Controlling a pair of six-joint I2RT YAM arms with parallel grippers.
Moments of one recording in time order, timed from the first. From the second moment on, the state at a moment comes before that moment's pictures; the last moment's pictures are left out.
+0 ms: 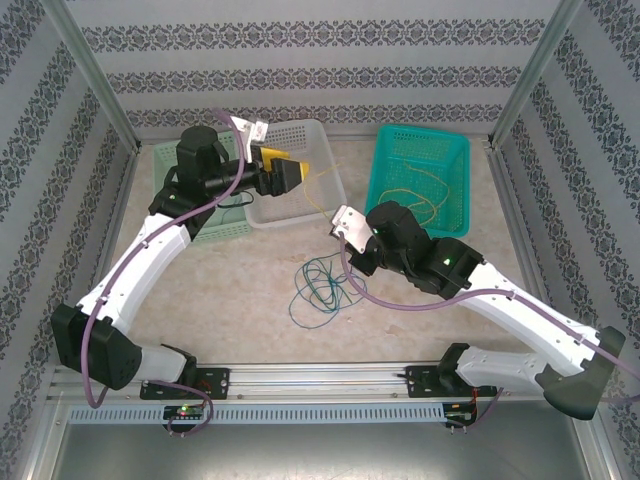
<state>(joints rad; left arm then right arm) -0.32 1.37 1.33 -0.19 0.73 -0.37 0.86 1.11 1.14 -0.70 0.13 -0.30</state>
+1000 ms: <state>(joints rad) -0.35 1.55 1.54 -0.65 0.67 -0.01 0.95 1.21 1.25 -0.79 0.17 -0.39</state>
